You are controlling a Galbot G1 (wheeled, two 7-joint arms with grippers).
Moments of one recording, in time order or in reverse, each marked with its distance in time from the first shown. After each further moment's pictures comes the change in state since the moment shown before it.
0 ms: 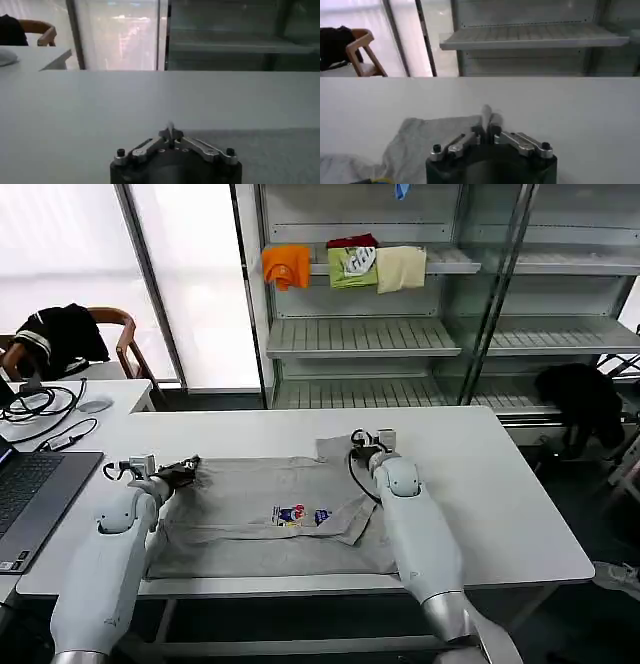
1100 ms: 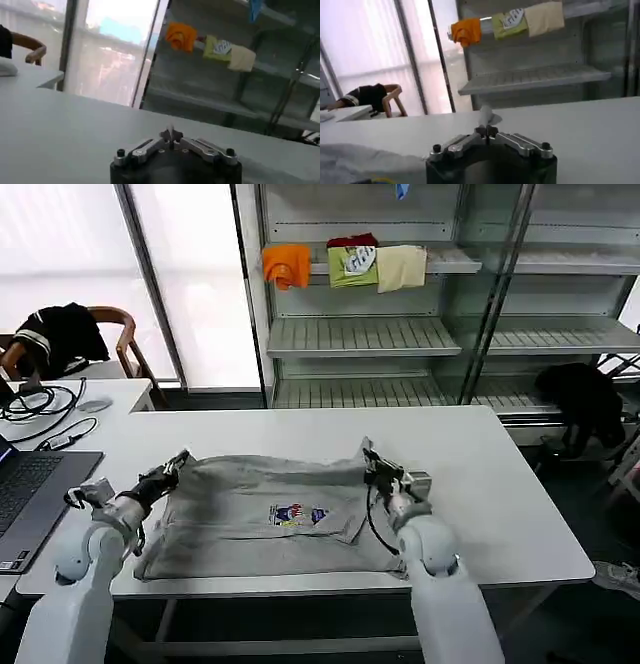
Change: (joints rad) left arm 0.346 0.038 -0.181 -0.423 -0.356 -0.085 0.017; right arm -0.571 -0.114 0.019 0.789 0.119 0.042 0.006
